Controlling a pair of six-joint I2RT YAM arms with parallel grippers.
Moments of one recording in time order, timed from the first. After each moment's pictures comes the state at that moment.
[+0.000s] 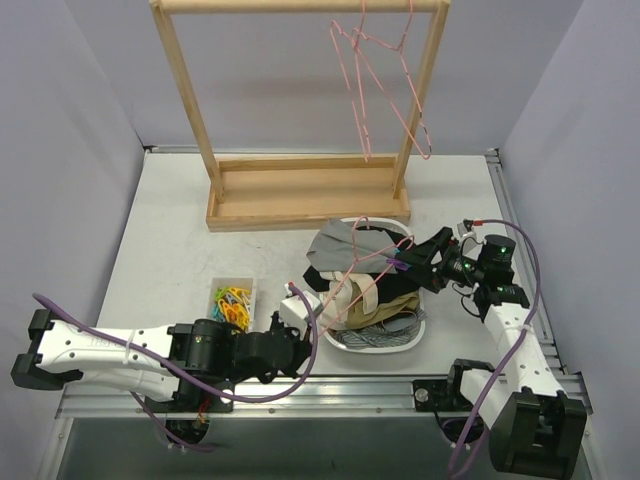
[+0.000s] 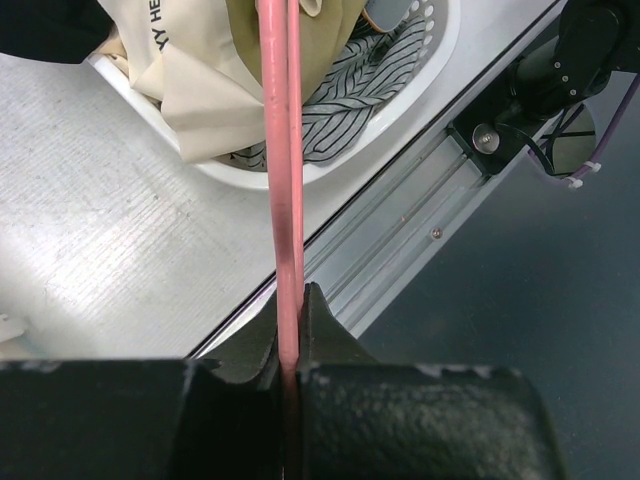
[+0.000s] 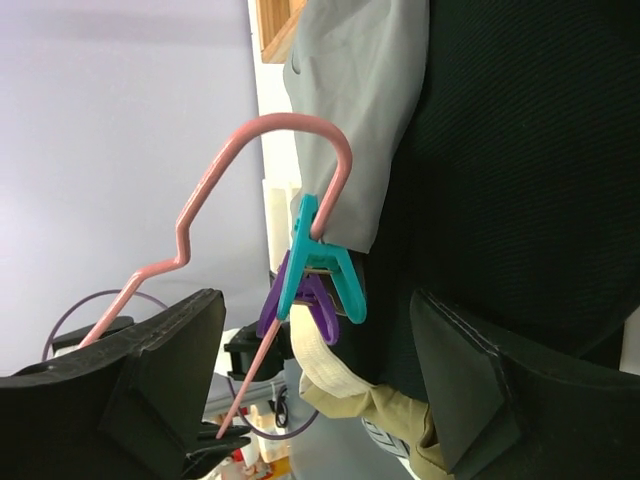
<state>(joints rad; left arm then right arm) -1.61 0.96 0.91 -0.63 -0.52 -0.73 -0.13 0.92 0.50 -0.17 -0.93 0.85</state>
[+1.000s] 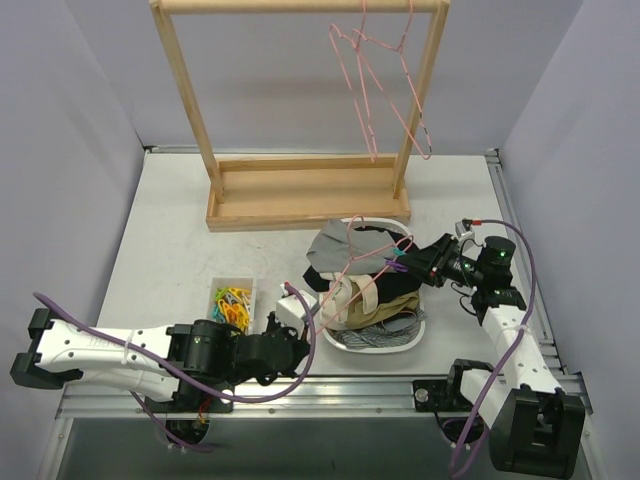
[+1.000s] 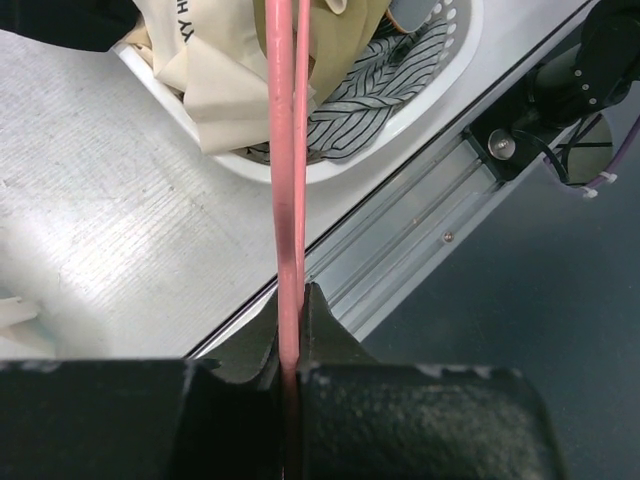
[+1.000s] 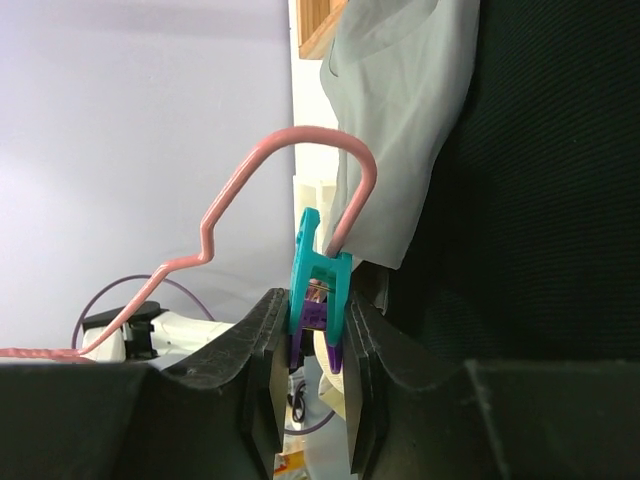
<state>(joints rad) -1.62 0.96 0.92 -0.67 -0.56 -0.77 -0.13 0.94 0.45 0.00 -0.99 0.96</state>
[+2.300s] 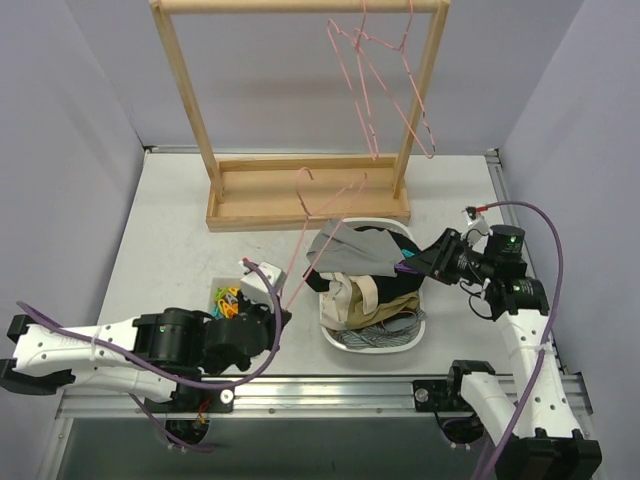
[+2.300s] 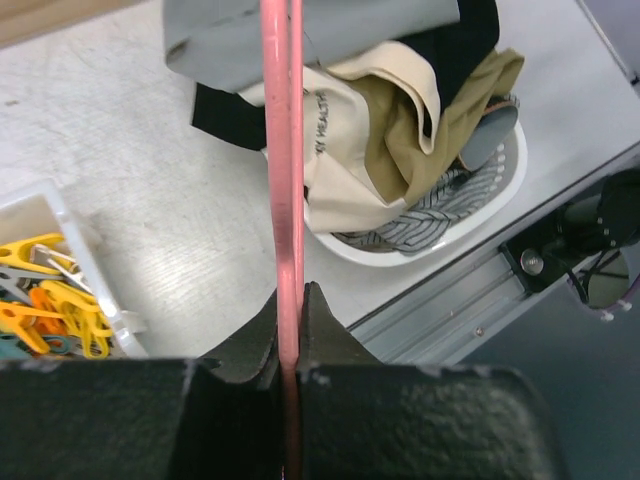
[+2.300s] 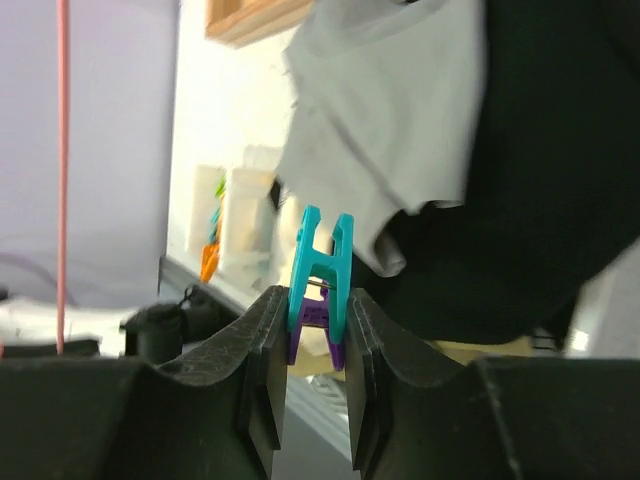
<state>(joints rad) -1.57 0.89 1.02 -0.80 -0.77 -0.77 -0.06 0.83 0.76 -0.59 -0.73 0.52</state>
